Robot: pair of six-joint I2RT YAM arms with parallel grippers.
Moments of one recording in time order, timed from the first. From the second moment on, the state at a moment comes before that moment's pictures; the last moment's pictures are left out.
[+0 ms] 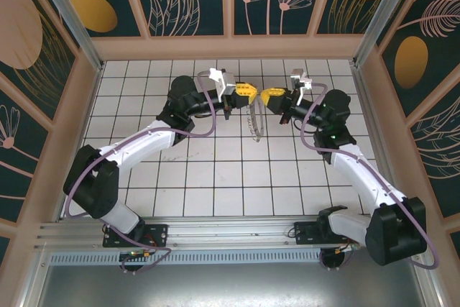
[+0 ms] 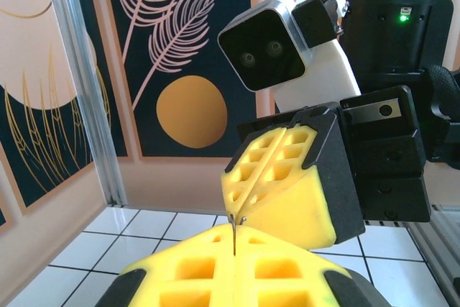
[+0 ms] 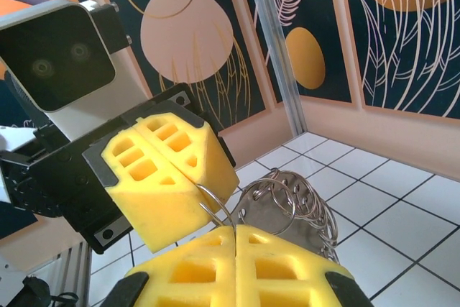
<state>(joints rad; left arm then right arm) -0.64 1.58 1.11 0.64 0.76 -0.06 0.29 1.14 0.77 0.51 -0.87 0.40</state>
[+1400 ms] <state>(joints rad) -0.64 1.66 1.03 1.07 0.67 -0.41 0.36 1.17 0.74 0.64 -0.81 0.55</state>
